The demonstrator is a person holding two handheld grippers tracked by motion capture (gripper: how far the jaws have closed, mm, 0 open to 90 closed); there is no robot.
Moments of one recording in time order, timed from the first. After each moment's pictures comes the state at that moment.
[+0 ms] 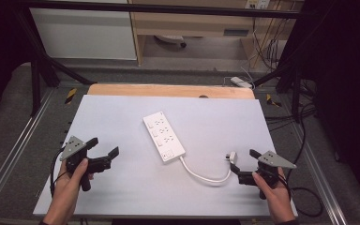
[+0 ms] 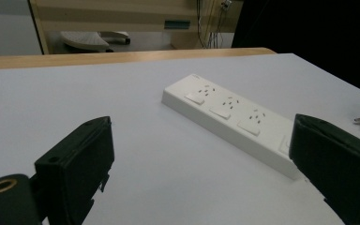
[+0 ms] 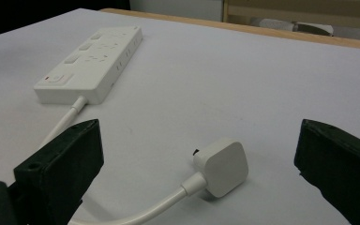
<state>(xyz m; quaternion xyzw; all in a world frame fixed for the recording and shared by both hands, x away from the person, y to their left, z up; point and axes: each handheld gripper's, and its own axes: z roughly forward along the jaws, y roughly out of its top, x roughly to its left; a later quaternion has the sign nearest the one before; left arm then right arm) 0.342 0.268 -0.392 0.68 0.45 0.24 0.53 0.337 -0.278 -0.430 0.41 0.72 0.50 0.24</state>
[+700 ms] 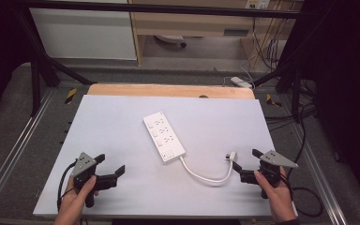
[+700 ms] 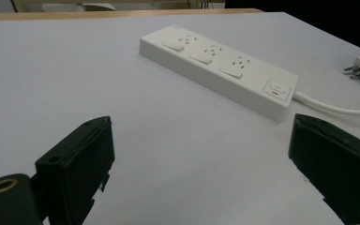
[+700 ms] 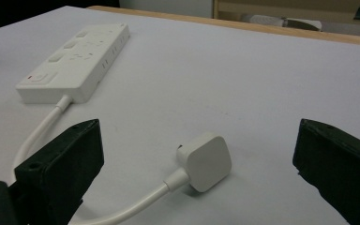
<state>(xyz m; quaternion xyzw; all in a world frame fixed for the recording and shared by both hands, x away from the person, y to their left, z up) 0.317 0.251 -0.427 0.71 0.44 0.22 0.50 0.340 -0.286 -0.432 0.43 0.71 0.49 0.25</state>
